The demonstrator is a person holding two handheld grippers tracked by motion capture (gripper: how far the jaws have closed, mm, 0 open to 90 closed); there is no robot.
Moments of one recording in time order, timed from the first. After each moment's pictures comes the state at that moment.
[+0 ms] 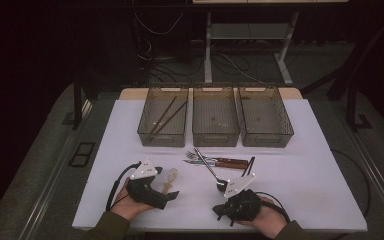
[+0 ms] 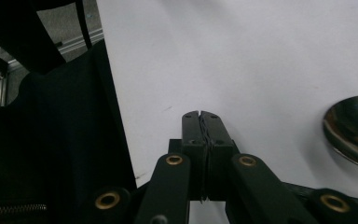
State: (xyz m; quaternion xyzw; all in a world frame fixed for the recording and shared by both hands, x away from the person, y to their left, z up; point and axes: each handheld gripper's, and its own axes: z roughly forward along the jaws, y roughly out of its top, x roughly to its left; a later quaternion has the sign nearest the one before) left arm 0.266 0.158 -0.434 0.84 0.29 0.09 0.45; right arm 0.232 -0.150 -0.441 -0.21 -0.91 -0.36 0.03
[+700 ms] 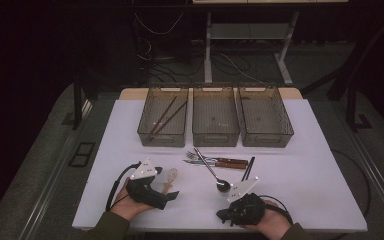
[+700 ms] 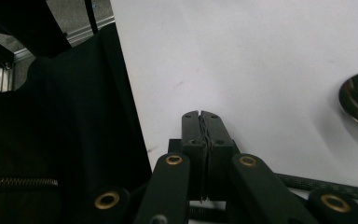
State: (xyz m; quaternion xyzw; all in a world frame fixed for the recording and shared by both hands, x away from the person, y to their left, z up) left arm 0.266 0.158 -0.434 0.84 0.29 0.09 0.45; right arm 0.225 -0.162 -0.444 -0.20 -0.92 -0.35 0.04
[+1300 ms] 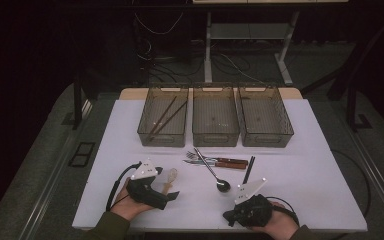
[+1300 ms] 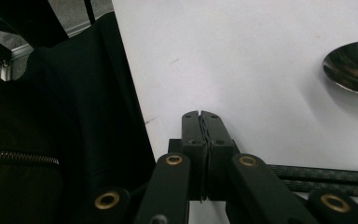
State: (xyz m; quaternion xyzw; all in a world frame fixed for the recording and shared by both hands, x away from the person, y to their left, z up) left arm 0.266 0.157 -0.435 0.84 0.30 0.09 0.45; right arm 0.220 -0.176 -0.443 -0.21 -0.91 -0.34 0.04
